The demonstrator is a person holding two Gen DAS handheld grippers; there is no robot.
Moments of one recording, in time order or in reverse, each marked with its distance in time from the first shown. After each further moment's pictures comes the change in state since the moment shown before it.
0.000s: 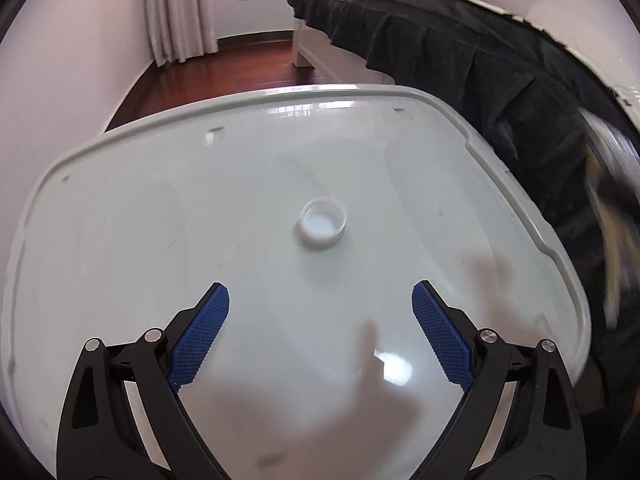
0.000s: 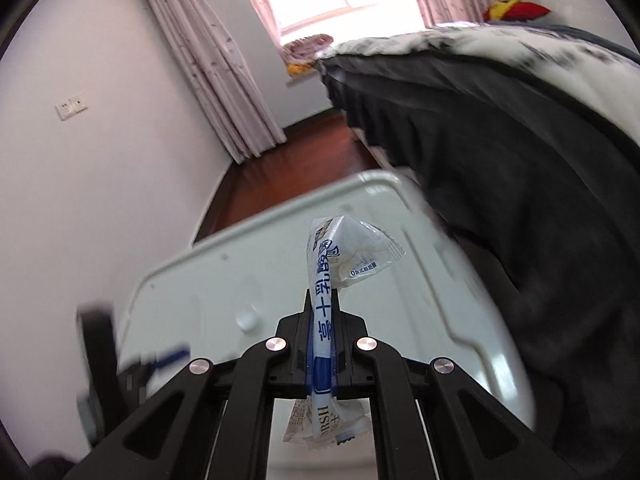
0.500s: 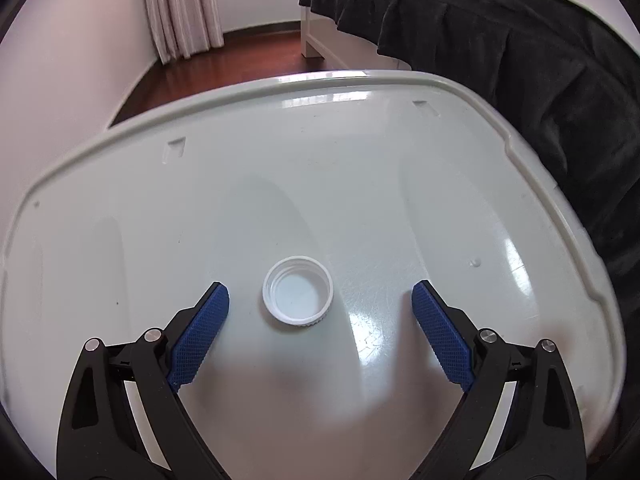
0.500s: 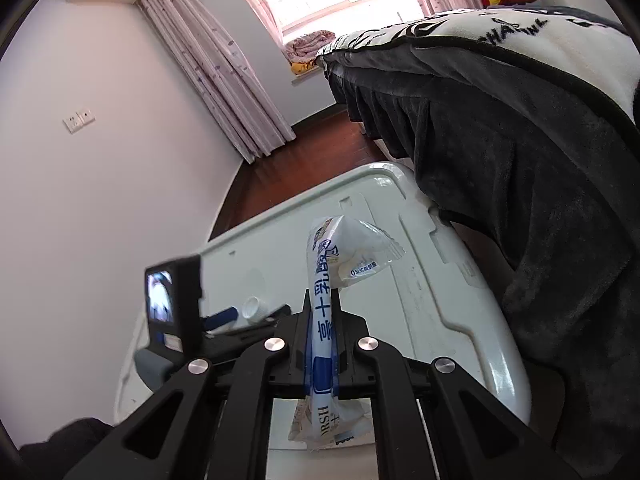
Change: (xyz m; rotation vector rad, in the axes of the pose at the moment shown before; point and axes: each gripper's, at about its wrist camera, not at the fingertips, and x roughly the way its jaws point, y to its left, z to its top) left arm 0.054 -0.019 0.025 0.002 0.012 0.075; right arm -0.005 -0.018 0.005 0.043 0.001 0.088
